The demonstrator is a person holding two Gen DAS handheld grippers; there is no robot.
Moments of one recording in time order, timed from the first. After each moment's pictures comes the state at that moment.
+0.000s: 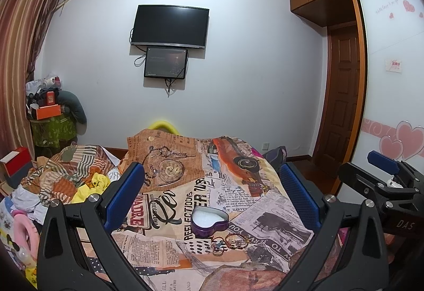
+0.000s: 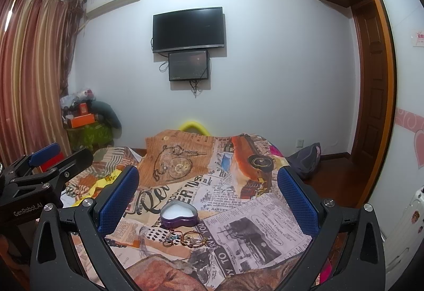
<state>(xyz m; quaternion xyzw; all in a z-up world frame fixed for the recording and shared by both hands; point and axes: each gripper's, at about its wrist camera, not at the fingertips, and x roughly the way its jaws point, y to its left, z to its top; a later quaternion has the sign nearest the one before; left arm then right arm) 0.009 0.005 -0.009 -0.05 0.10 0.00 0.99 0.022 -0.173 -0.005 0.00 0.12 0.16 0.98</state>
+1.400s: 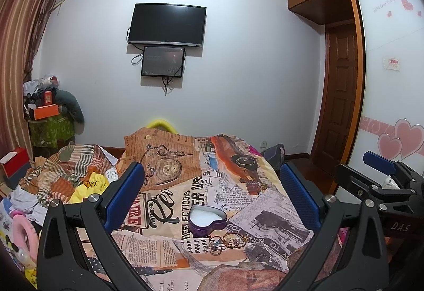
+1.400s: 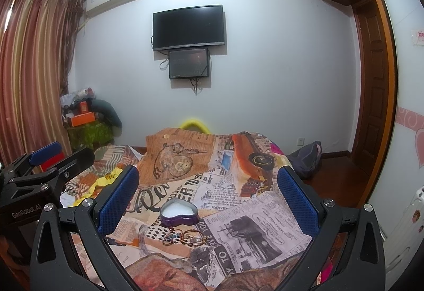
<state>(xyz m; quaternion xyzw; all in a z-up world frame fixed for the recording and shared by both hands) 0.010 -0.002 -0.008 -0.05 0.11 0.00 0.99 0.028 -0.175 -0.005 0.00 0.13 0.16 0.98</state>
